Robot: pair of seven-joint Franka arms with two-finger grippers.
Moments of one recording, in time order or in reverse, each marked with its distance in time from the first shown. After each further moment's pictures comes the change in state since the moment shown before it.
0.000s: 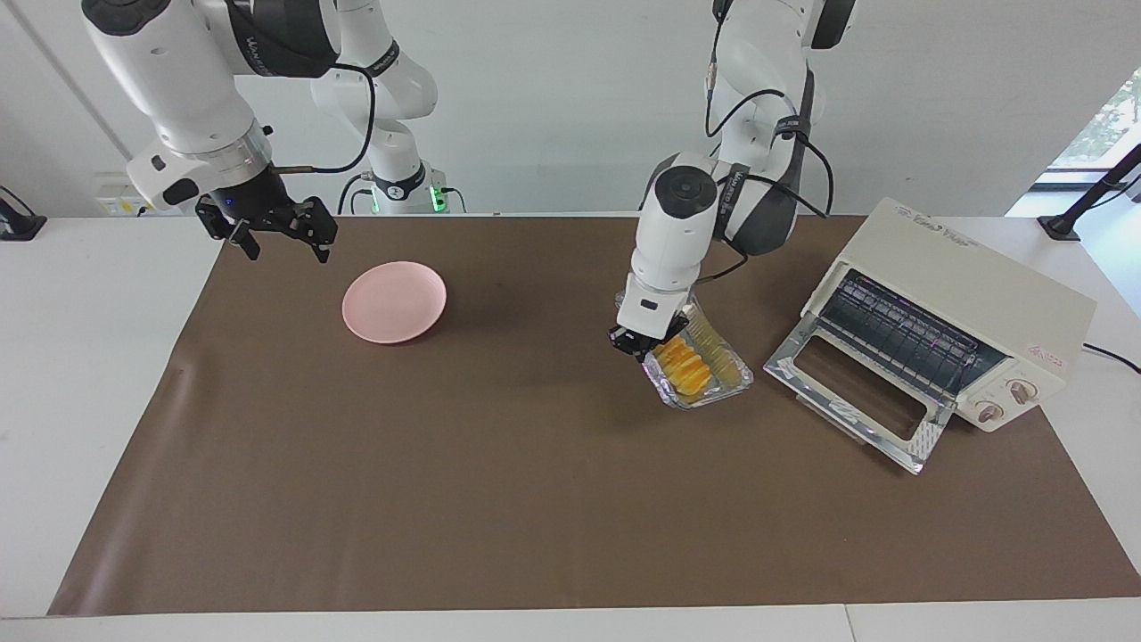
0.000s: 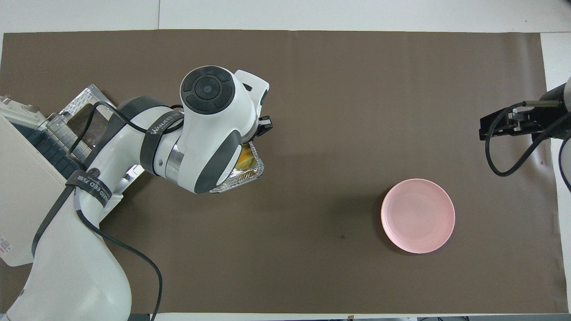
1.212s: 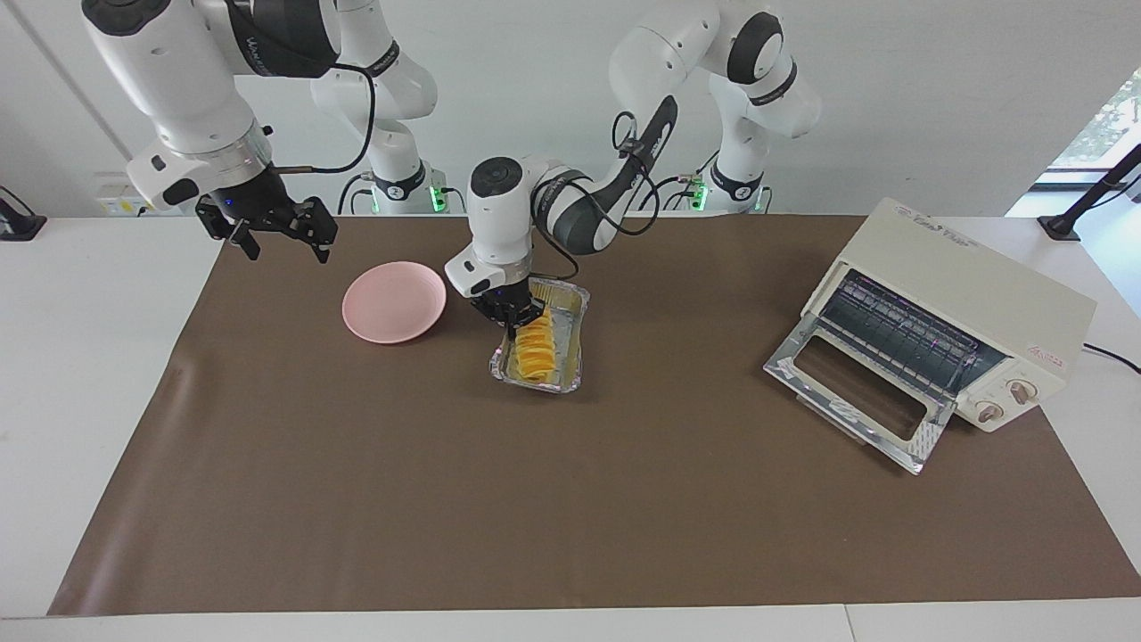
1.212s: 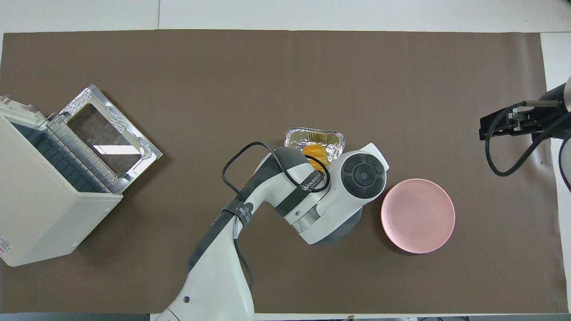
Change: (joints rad) left arm -0.338 0.239 0.008 0.153 0.043 0.072 0.142; right arm 0.000 0.000 0.000 0.000 0.000 0.000 0.000
